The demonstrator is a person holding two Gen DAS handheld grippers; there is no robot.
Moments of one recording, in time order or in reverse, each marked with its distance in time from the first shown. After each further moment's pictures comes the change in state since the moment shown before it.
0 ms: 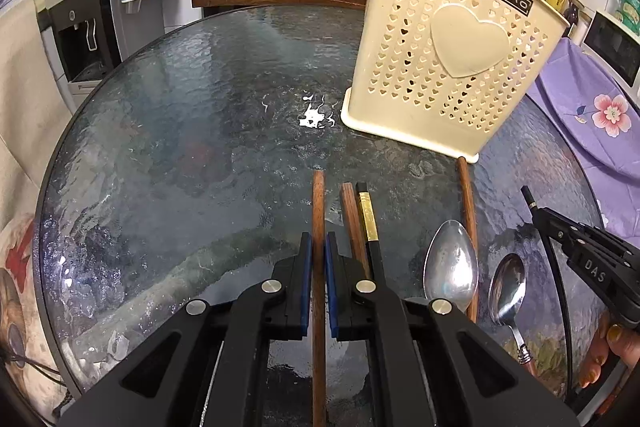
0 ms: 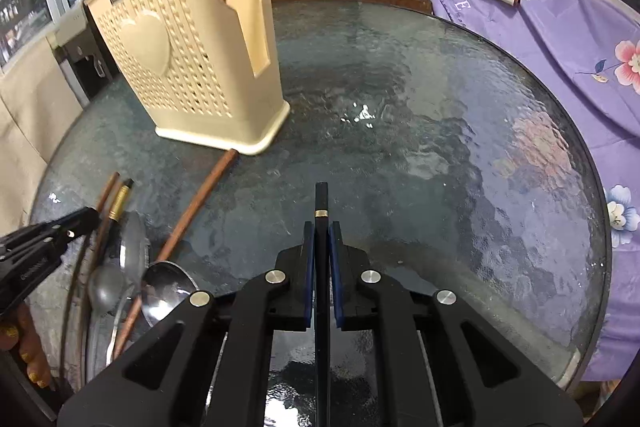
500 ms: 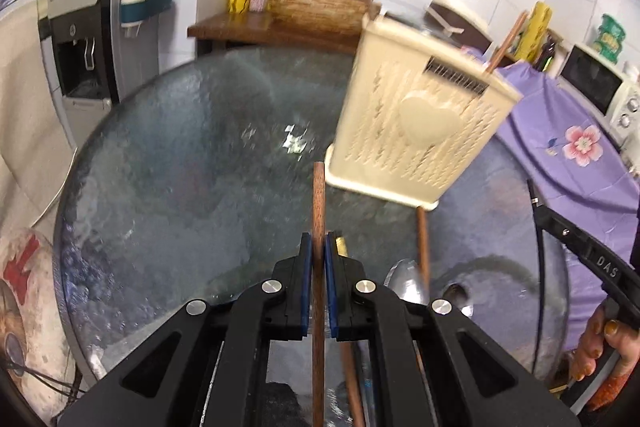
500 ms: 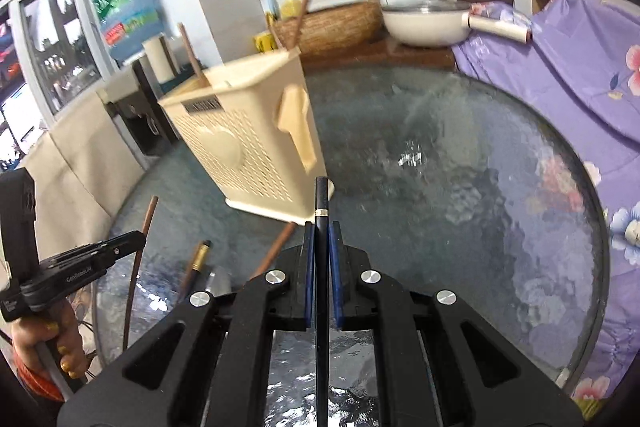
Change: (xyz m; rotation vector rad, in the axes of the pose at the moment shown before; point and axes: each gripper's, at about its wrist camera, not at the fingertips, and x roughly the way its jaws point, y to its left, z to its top) left arm -0.058 0.008 0.024 -0.017 -0.121 -0.096; right arm -0.069 -0.012 0.024 0.034 -0.199 0.191
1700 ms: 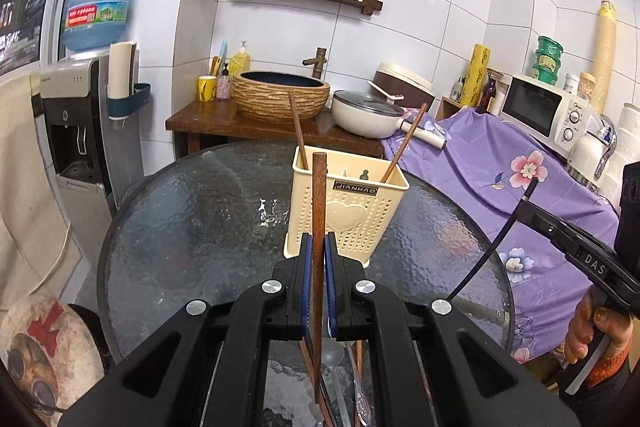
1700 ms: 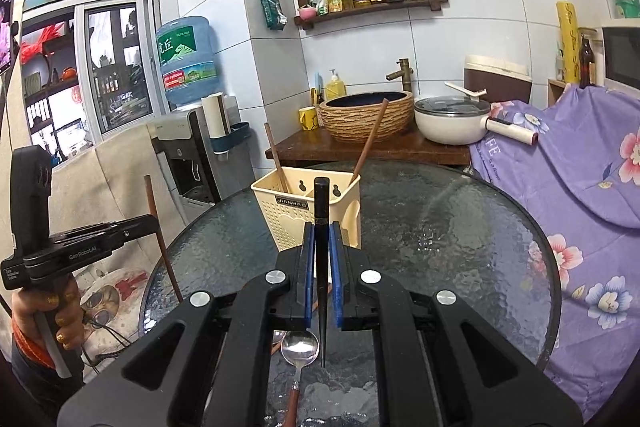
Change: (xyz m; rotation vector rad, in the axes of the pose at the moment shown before) left arm -0.114 -0.032 0.017 0.119 -0.246 -0.096; right arm -0.124 0.037 0.023 -0.143 -0.245 0.076
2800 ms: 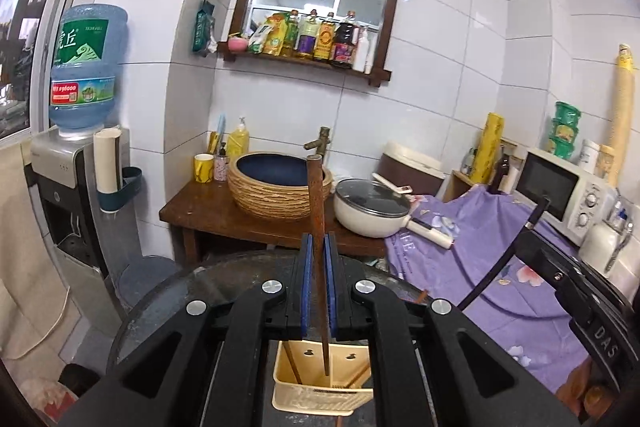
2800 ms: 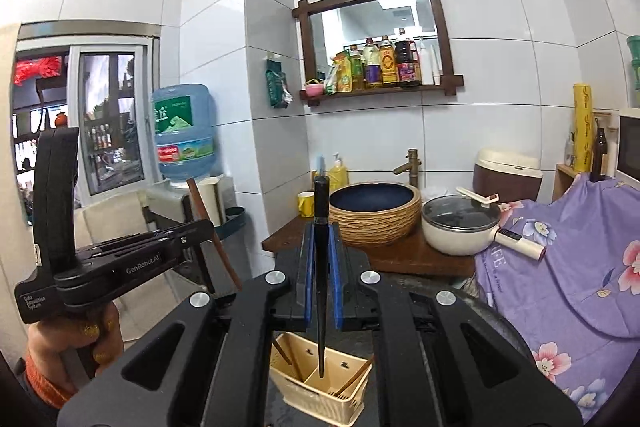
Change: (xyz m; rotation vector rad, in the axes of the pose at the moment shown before) left arm 0.046 -0.025 0.190 -0.025 -0.169 0.054; right arm 0.047 0.037 0.181 -0.058 -0.209 -0.039
